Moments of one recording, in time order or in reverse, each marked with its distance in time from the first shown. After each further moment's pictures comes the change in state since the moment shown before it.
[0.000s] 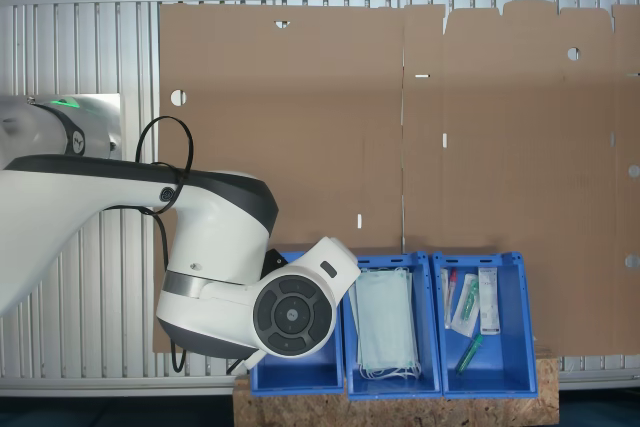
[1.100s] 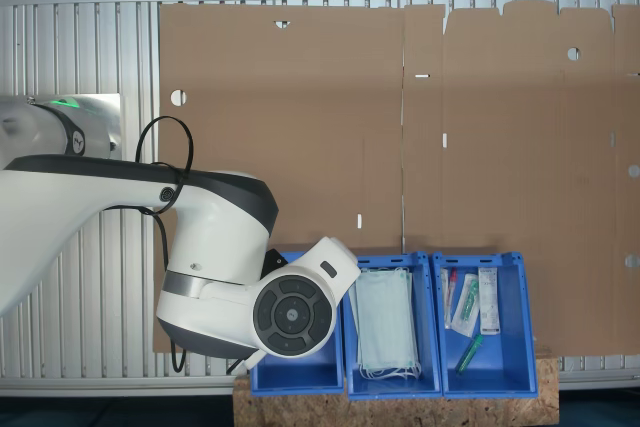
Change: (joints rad) arm 0.000 0.000 0.000 0.000 0.000 0.000 0.000
